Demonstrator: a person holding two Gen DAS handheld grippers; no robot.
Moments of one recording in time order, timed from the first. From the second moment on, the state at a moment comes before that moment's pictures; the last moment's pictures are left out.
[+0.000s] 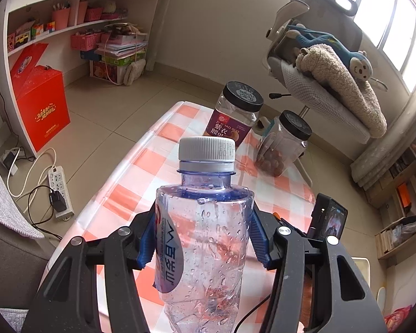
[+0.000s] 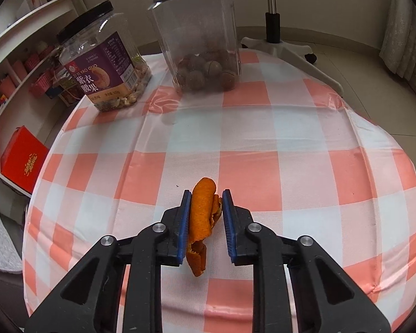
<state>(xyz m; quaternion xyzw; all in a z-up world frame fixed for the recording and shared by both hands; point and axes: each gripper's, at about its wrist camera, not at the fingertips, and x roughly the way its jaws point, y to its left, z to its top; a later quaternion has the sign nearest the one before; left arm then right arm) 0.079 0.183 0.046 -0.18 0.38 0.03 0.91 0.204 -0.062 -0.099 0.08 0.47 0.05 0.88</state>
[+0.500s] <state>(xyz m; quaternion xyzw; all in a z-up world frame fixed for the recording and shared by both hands) 0.064 0.157 0.059 -0.15 0.34 0.01 0.93 0.120 -0.086 0.017 0.05 0.36 0.12 0.92</state>
